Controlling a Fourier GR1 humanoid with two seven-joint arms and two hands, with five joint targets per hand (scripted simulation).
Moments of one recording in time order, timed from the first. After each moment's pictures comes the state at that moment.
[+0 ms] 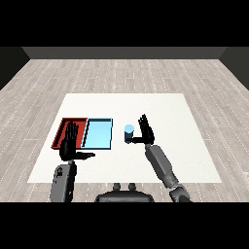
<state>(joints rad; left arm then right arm) -0.01 0.07 0.09 -1.67 0.13 -0.11 -0.36 -0.45 0.00 0.18 -1.02 -0.42 -0.13 -0.40</state>
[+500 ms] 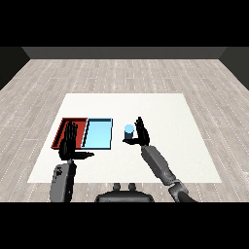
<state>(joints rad) -0.02 0.08 0.11 -1.65 0.14 -0.12 -0.36 -0.52 0.00 0.30 -0.85 -0.56 -0.18 -0.51</state>
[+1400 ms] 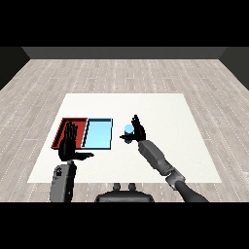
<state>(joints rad) -0.01 0.07 0.11 -1.66 0.15 -0.13 -0.36 -0.73 0.00 0.40 -0.55 -0.77 -0.13 -0.59</state>
